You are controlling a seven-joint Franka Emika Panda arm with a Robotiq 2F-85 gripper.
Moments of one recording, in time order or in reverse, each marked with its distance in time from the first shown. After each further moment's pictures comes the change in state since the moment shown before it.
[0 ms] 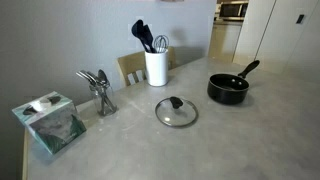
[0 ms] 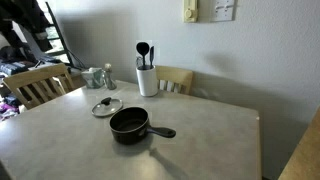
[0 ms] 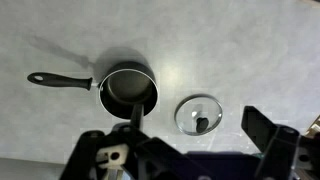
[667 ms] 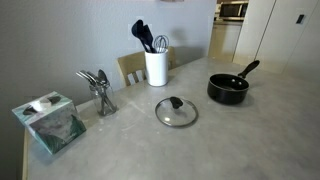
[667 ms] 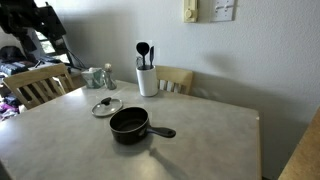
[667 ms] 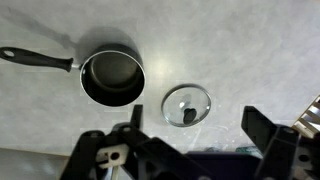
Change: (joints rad) arm 0.048 0.091 -0.003 0.013 0.072 0.095 -0.068
